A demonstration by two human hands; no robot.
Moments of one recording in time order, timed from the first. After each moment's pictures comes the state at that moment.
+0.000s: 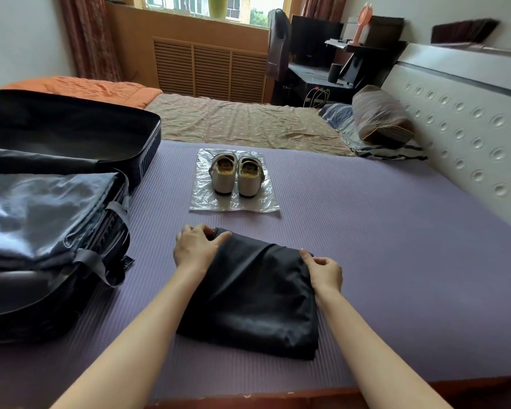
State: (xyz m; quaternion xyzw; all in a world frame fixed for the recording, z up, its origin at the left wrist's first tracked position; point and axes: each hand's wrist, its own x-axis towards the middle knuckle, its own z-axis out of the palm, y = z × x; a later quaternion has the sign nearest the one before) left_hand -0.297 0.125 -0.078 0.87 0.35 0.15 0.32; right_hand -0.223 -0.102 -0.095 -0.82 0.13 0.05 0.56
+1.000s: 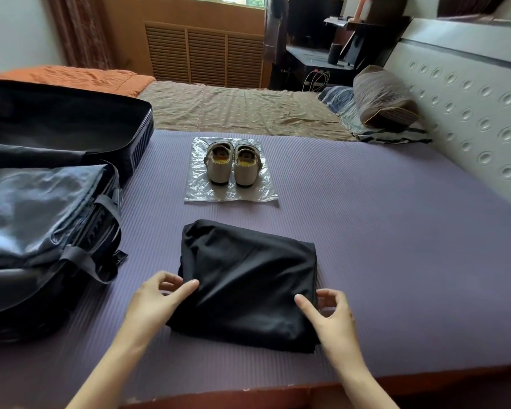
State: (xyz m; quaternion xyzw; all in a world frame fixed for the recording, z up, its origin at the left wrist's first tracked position) left_hand -0.410 0.113 -0.088 0.77 0.37 0.11 0.51; right_hand -0.317 -0.150 -0.108 -0.83 0.01 0.05 0.55
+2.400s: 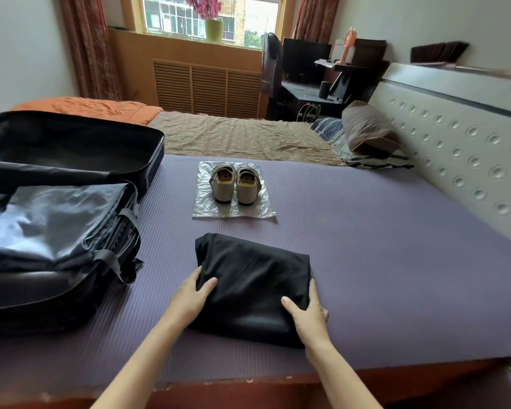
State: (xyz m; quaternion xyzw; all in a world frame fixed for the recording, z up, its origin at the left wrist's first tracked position) left_hand -0.396 0.100 -0.092 0.80 0.27 0.04 0.53; right_hand -0.332 -0.124 -0.100 -0.77 0.01 0.16 0.62
